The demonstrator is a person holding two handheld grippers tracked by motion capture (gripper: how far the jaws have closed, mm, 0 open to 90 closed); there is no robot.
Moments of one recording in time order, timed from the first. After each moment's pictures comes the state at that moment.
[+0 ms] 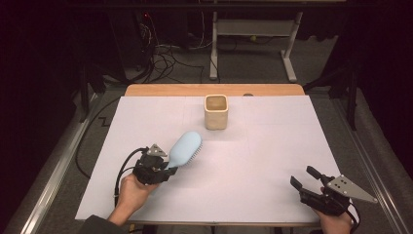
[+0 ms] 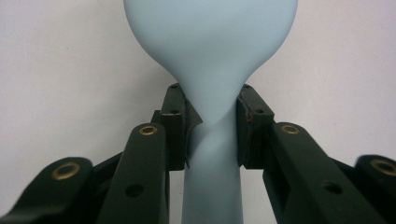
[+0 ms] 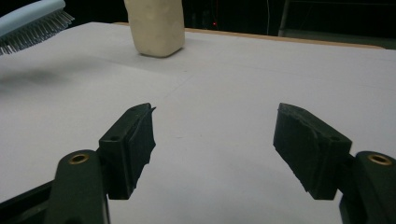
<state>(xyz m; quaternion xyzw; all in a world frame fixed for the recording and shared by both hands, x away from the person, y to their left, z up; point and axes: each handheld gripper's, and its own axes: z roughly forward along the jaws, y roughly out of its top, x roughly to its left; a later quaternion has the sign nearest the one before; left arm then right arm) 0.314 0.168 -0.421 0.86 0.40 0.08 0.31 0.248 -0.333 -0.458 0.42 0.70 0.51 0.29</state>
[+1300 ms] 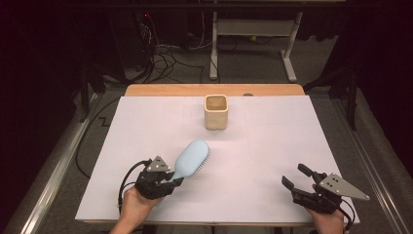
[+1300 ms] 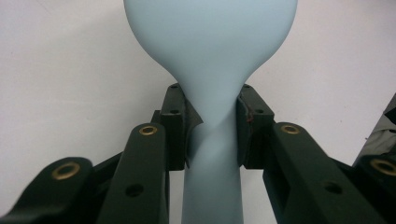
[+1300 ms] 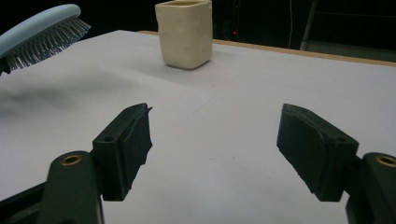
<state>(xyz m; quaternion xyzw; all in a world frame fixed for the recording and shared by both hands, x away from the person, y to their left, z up) 0.281 0.154 -0.424 0.86 0.36 0.07 0.35 0.252 -0.313 -0.452 0.38 0.71 0.53 0.27</state>
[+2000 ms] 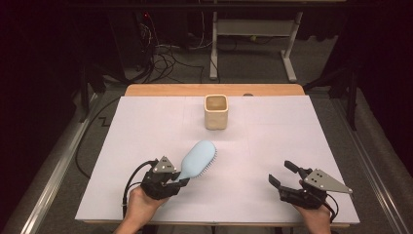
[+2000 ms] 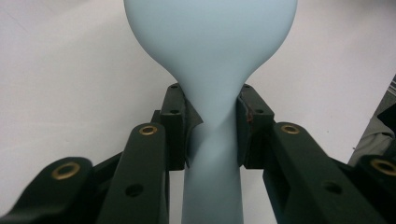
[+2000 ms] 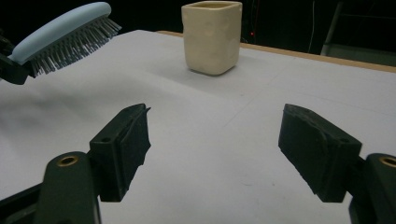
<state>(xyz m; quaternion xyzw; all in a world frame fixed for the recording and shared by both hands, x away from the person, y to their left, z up) 0.281 0.140 -0.423 0.86 0.35 0.07 0.36 0.263 -0.281 -0.450 0.36 0.72 0.54 0.25</state>
